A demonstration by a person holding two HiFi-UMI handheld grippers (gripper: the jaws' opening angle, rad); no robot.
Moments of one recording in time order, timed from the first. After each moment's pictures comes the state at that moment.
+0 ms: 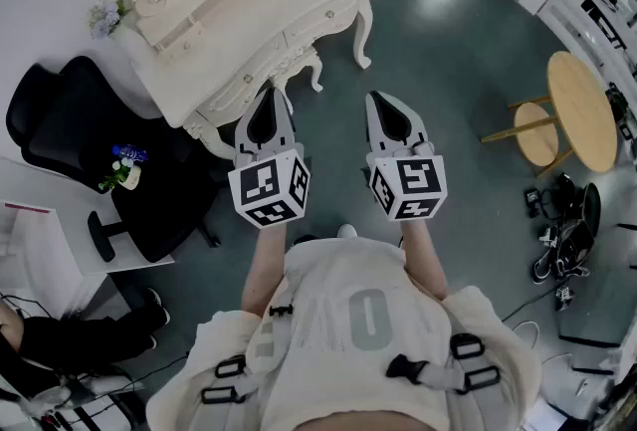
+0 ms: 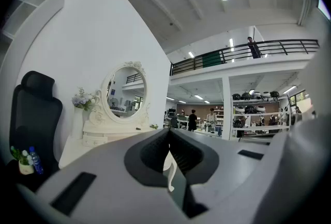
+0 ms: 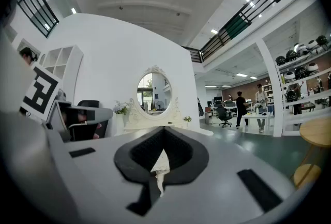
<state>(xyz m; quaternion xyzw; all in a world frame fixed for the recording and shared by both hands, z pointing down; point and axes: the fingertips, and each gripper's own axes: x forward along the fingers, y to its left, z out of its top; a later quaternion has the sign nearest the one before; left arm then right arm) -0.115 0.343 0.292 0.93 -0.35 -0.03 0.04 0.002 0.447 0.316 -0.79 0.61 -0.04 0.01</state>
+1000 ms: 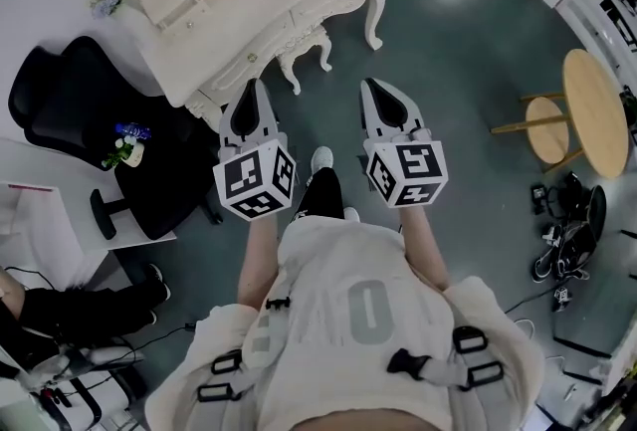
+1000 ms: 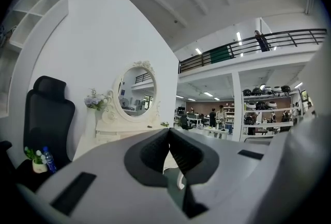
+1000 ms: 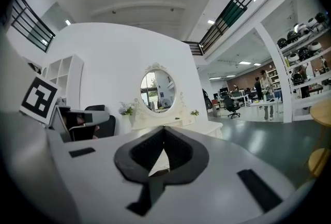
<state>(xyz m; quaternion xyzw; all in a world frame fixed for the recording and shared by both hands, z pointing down) -0.136 0.323 0.306 0.91 -0.41 -0.01 0.04 0.004 0.427 0.338 -0.76 0.64 -0.08 0.05</state>
